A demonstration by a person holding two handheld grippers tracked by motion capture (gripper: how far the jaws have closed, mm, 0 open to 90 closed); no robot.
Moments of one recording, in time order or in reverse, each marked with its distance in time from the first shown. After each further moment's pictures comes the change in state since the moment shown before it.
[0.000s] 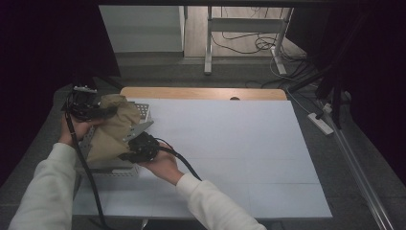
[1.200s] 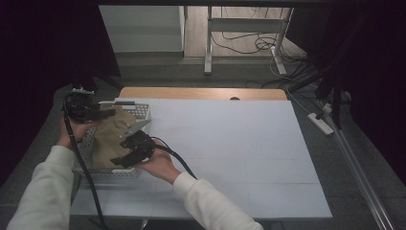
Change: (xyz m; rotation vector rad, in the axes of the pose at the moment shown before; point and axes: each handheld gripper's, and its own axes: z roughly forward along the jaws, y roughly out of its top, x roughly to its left) left arm 0.001 -0.007 -0.004 -0.007 0.079 -0.030; right arm -0.005 0.002 0.009 -0.030 0.005 0.061
